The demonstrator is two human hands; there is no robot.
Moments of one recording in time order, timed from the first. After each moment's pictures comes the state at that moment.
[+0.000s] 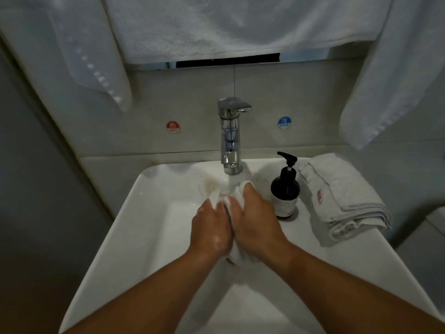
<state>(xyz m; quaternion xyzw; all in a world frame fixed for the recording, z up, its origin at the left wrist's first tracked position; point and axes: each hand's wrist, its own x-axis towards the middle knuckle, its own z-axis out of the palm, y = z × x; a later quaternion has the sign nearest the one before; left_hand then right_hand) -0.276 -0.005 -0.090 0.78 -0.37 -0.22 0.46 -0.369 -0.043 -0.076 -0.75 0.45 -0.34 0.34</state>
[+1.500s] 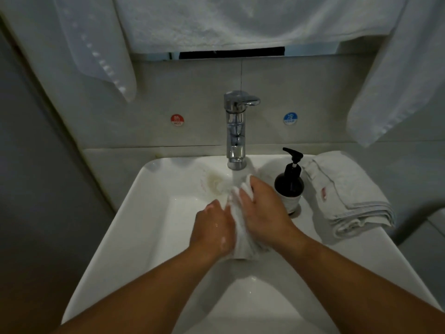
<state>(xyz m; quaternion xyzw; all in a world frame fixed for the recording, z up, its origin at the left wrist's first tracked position) -0.269 -0.002 -0.094 0.83 -0.48 -0.16 0.24 -0.374 -0.063 -0.081 -0.76 0.42 -0.35 0.35</state>
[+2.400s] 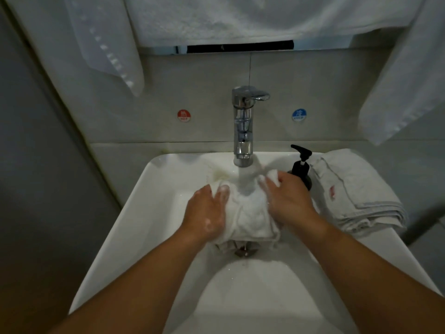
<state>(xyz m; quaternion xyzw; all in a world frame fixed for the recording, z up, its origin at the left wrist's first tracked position) -0.240 -0.009 -0.089 0.80 -0.44 -0.17 0.37 -0.390 -0.094 -0.075 -0.70 0.50 -0.34 0.37</state>
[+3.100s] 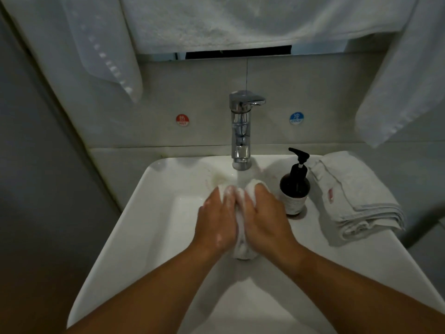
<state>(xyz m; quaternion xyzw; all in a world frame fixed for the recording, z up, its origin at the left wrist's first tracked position) -0.268 -0.003 -0.091 0.74 -0.44 -0.18 0.48 -0.372 -0.044 -0.087 -0.77 0.43 -0.36 0.30</state>
